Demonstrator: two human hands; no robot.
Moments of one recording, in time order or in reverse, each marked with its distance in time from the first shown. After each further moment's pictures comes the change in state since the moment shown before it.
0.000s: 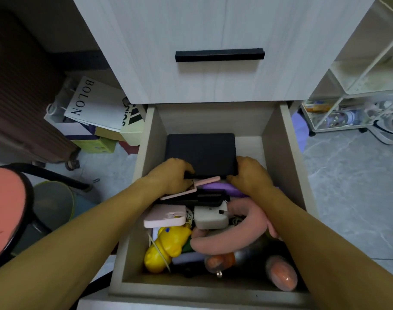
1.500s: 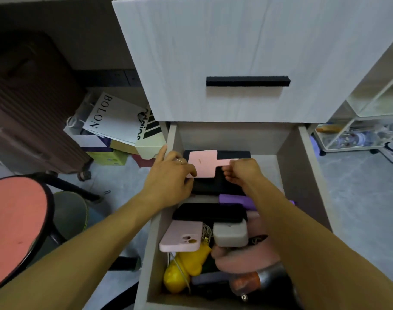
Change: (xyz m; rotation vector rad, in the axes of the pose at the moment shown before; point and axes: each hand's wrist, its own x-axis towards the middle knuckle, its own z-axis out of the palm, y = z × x) left_hand -0.040 -0.030 -0.024 0.272 0.549 0.089; right_hand 0.032 -0.089 -0.011 1.059 0.009 0.478
